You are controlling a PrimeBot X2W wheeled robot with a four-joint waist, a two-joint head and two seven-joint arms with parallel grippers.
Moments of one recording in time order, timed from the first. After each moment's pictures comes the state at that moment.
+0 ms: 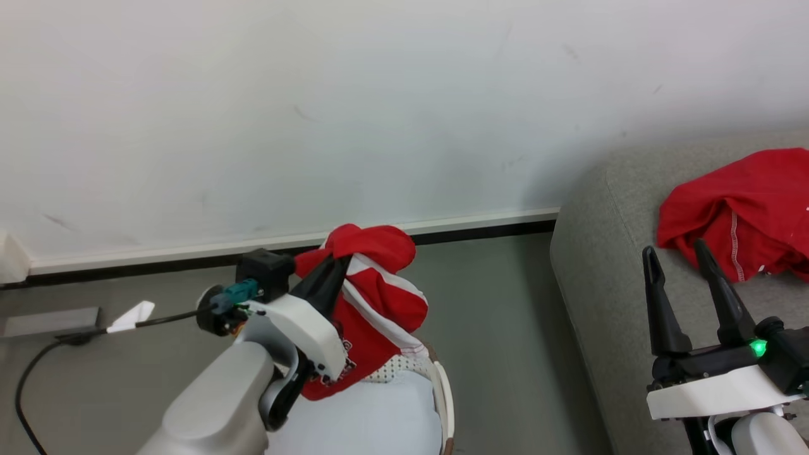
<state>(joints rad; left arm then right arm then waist) -0.67 0.23 -0.71 0.68 -0.62 -0.07 -0.26 -0.24 -0.14 0.13 0.15 0.36 0.13 -0.26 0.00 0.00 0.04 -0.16</state>
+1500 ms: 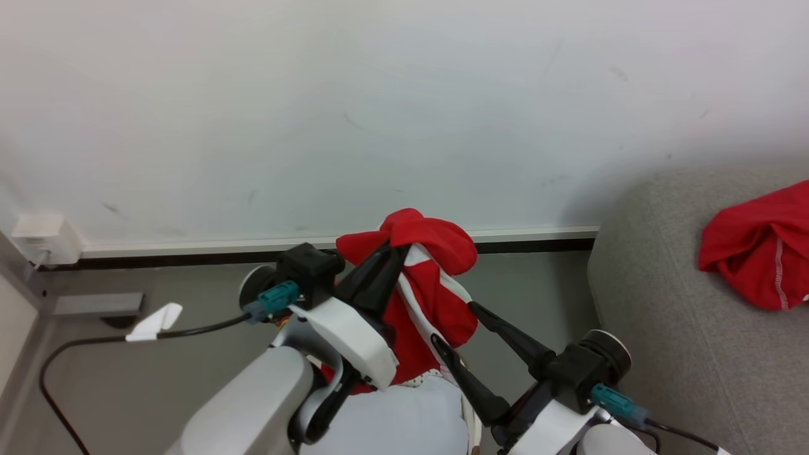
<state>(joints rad) -0.61 0.28 -0.75 0.26 -0.60 0.05 -0.17 -0.43 -0.15 0.77 0.32 0.47 0.13 -0.26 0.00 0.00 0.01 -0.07</state>
